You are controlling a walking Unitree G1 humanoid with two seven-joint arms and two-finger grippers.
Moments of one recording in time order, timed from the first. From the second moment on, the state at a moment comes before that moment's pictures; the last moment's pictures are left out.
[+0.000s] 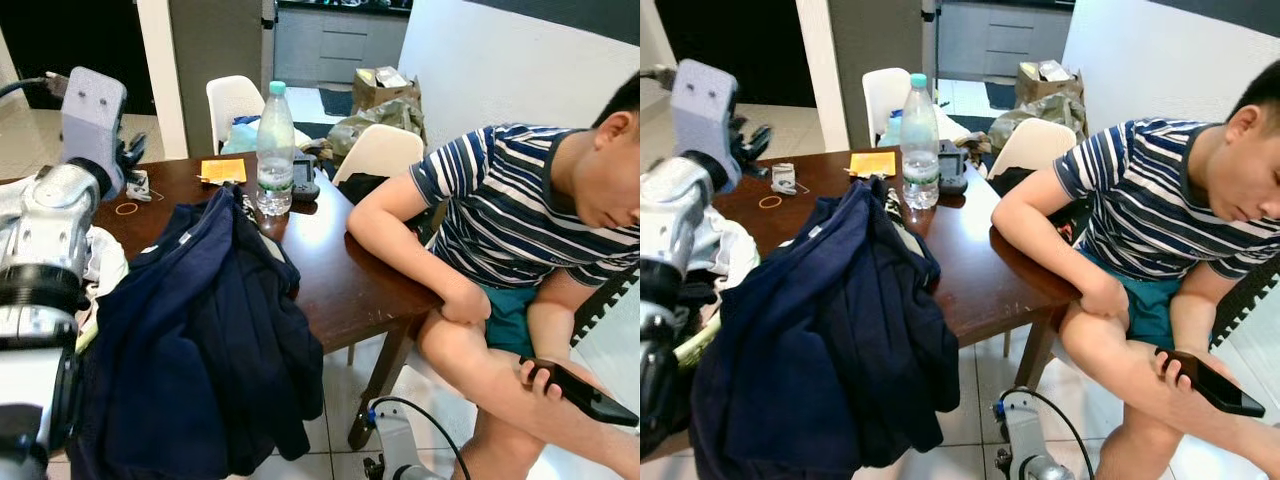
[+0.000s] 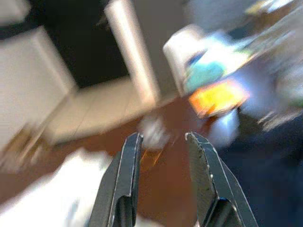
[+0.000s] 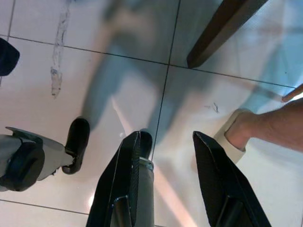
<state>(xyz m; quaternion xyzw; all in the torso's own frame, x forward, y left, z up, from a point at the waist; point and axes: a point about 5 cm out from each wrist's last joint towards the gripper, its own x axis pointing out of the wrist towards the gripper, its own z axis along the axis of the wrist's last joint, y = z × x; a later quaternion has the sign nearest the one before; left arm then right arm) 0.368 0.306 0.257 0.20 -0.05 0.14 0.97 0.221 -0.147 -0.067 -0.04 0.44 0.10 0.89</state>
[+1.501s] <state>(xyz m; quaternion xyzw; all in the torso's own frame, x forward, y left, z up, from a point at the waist) 0.303 0.406 0.210 -0.13 0.08 0.22 0.96 0.211 -0.165 -0.071 -0.04 0.44 0.10 0.89</state>
